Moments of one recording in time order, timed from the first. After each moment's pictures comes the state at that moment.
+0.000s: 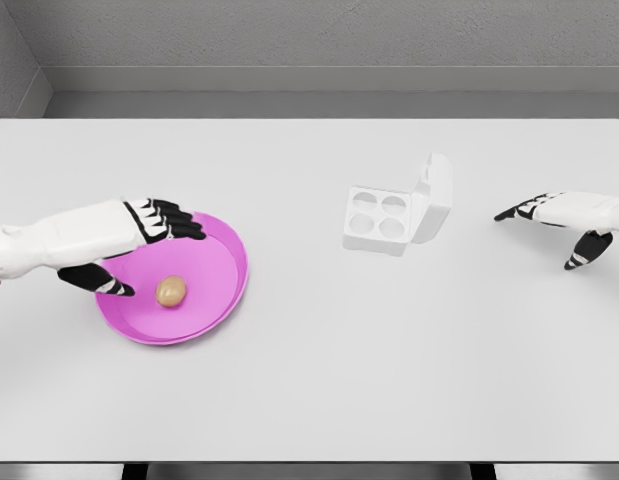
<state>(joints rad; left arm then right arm) -0.28 0.95 -0.36 -1.74 -0.16 -0.61 -0.53 -0.64 -0.91 0.67 -1.17 0.32 -0.53 0.61</state>
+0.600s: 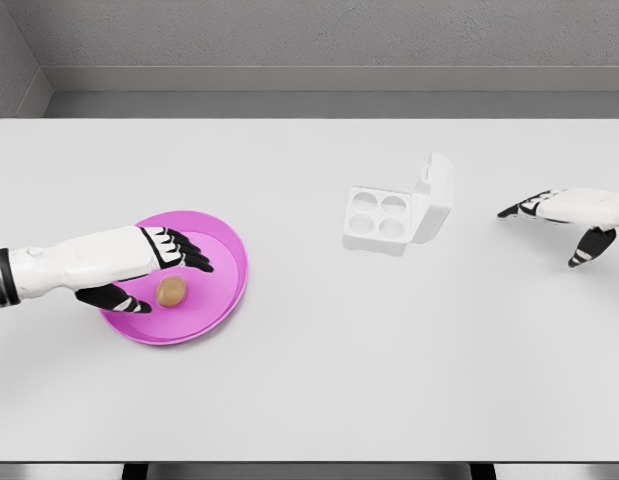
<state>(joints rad) -0.28 0.93 -0.45 -1.70 -0.20 -0.61 -0.49 -0.67 -0.92 0.69 -1.15 0.32 -0.53 0.61</state>
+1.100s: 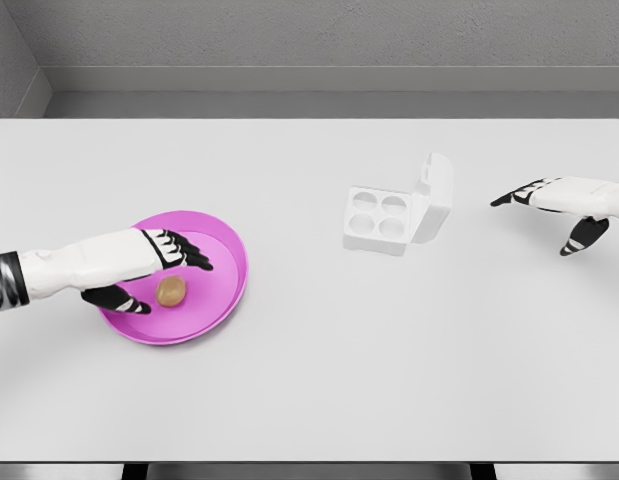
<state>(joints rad) -0.28 0.89 -0.45 -1.64 -0.26 -0.61 -0.49 -0.69 -0.89 0.68 -1.15 0.33 -0.53 0.61</state>
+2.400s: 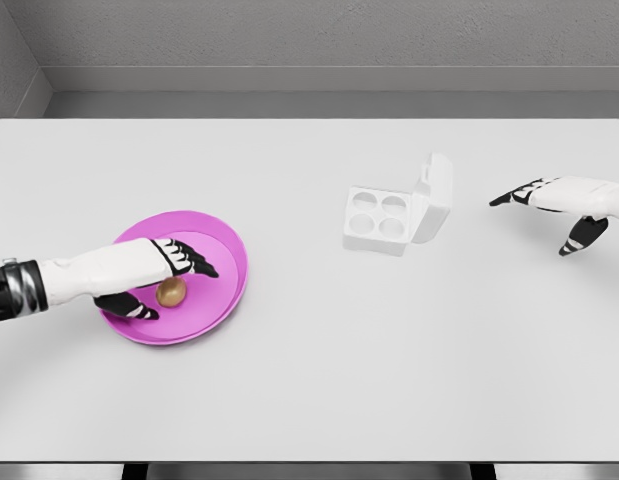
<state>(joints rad) -0.29 0.83 -0.47 -1.57 -0.32 -0.61 -0.49 -0.69 -0.89 0.68 -1.15 0.33 -0.53 0.61</state>
